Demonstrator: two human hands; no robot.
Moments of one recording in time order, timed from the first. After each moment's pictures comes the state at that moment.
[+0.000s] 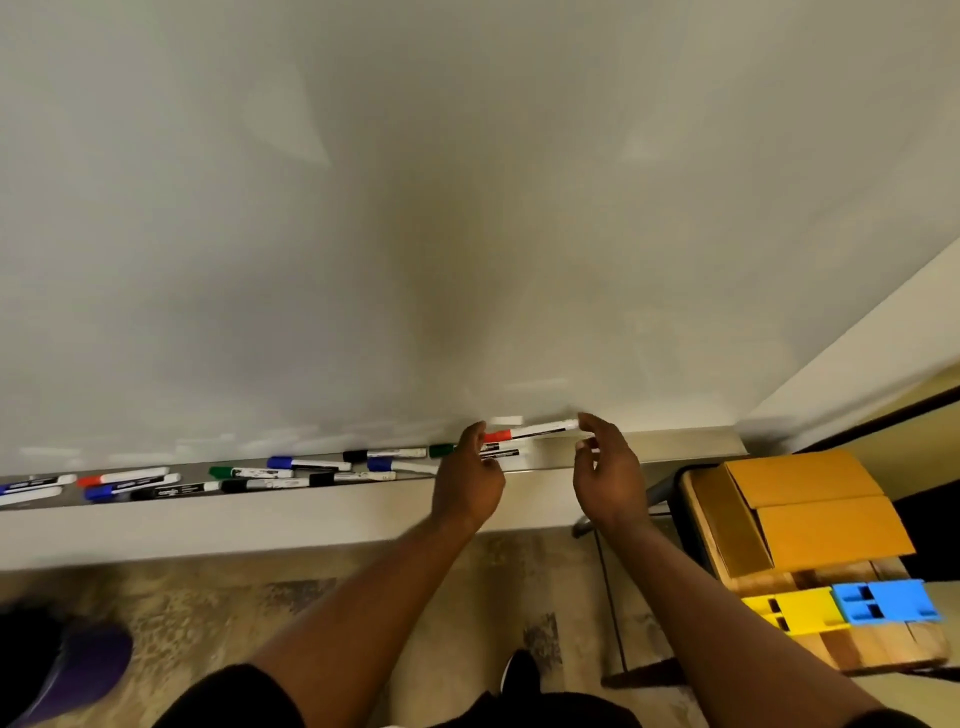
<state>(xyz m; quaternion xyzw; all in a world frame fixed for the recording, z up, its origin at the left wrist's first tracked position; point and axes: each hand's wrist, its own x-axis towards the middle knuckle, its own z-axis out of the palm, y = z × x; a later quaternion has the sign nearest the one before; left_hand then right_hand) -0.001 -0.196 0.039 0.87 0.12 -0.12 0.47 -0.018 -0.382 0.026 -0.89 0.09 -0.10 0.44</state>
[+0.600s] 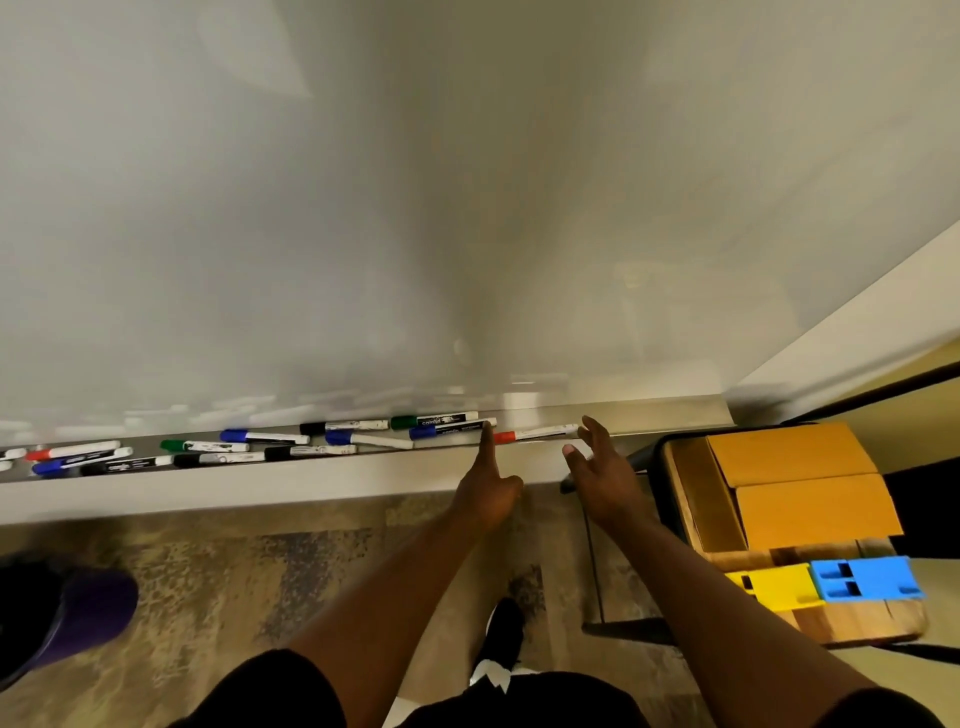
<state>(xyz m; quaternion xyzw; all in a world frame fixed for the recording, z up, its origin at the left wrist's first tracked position) -0.009 -0.263 -0.012 0.82 0.12 -0.31 0.46 -0.023 -0.443 -0.021 -0.87 0.14 0.13 0.45</state>
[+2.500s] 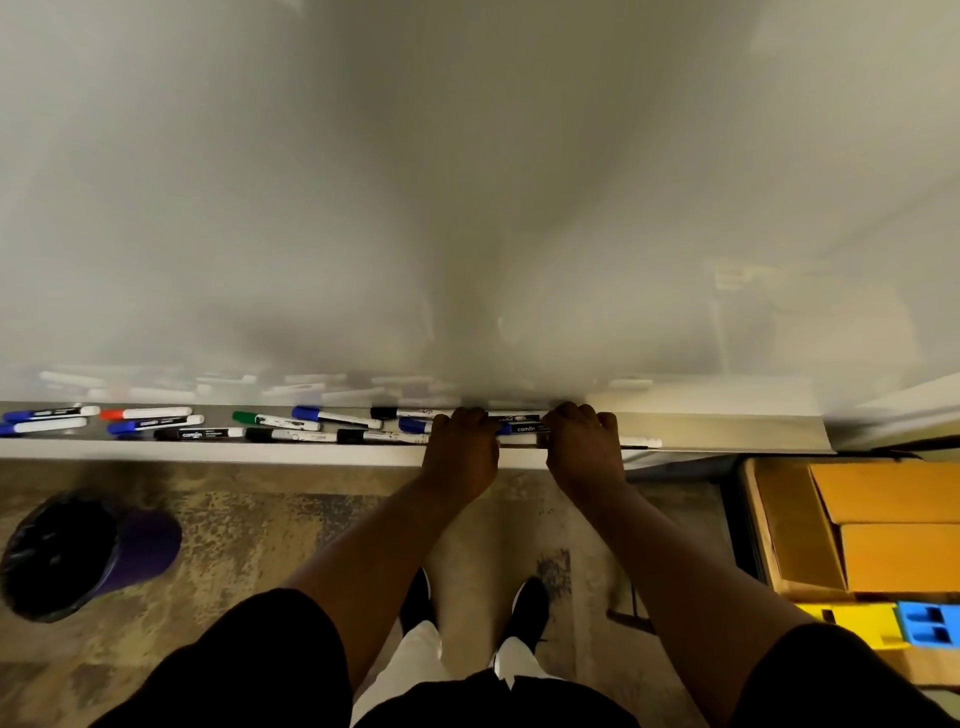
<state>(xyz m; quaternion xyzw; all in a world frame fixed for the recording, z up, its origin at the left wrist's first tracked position) 0.038 -0.125 -0.037 0.99 -0.10 -0.08 0.10 0.049 -0.310 -0.036 -0.99 -0.07 0.09 0.07</state>
